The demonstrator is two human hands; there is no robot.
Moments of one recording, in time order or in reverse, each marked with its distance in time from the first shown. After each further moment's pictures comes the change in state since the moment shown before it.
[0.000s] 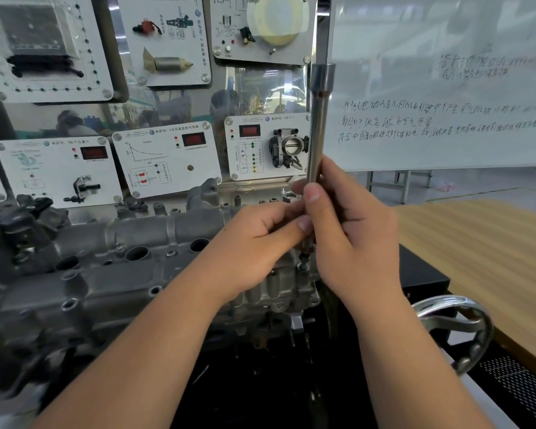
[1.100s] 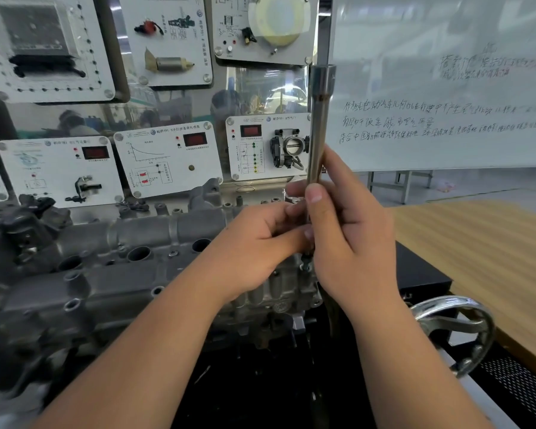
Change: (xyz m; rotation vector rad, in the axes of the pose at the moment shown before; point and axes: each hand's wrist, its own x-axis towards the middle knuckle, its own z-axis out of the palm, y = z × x) left_hand -0.002 -0.002 -0.001 -0.070 -0.049 0.024; right_hand -0.002 -0.003 0.004 0.030 -0.022 0.004
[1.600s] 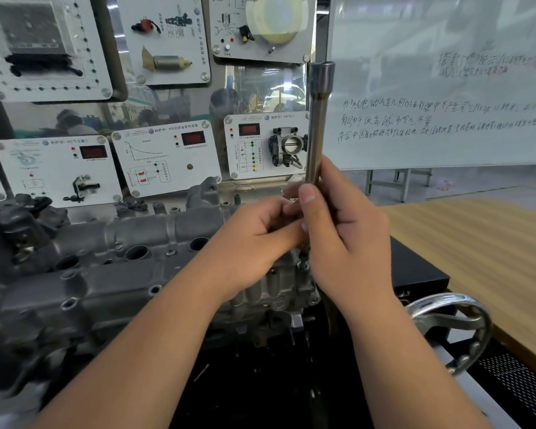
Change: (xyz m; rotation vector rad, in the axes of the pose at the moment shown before) left_hand 0.001 0.001 0.003 0.006 0.084 -0.020; right_hand -0.001 -0.001 0.000 -0.038 -0.001 0.016
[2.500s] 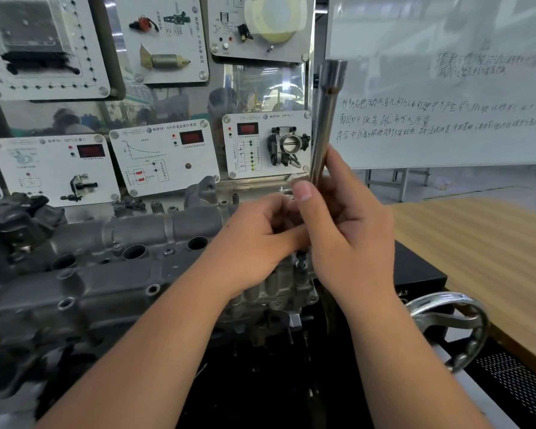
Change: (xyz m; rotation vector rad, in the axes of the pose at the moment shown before) left_hand 0.003 0.005 0.004 0.089 0.024 0.002; right_hand 0.001 -0.002 -0.001 0.070 0.019 0.022
